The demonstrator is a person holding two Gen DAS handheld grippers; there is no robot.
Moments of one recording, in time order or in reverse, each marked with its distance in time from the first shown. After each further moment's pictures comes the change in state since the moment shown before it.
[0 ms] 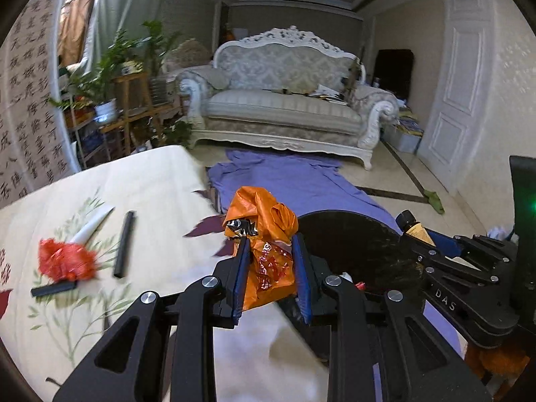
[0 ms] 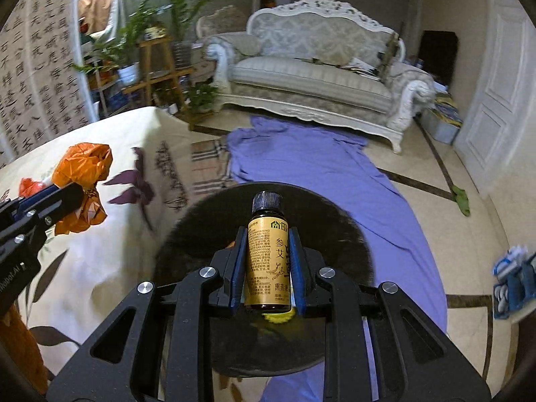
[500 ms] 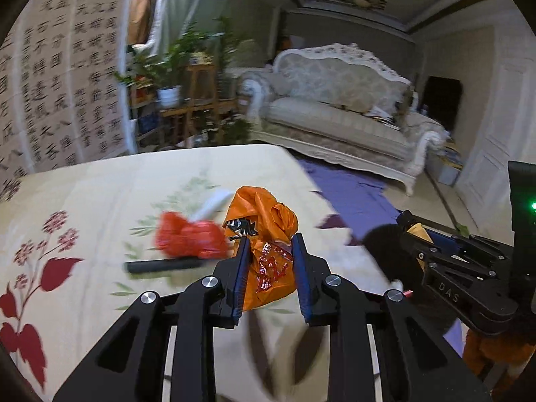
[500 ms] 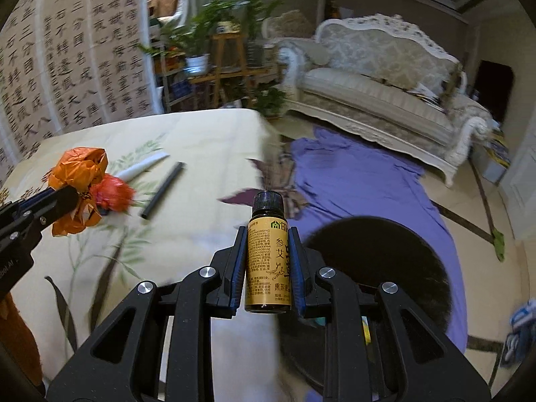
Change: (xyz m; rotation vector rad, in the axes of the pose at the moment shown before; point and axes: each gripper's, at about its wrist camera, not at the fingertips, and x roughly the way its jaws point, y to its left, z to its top) left arm -0.065 0.106 -0.019 -0.165 -0.034 0.144; right arm -0.019 0.112 0.018 -0.154 -0.022 0.180
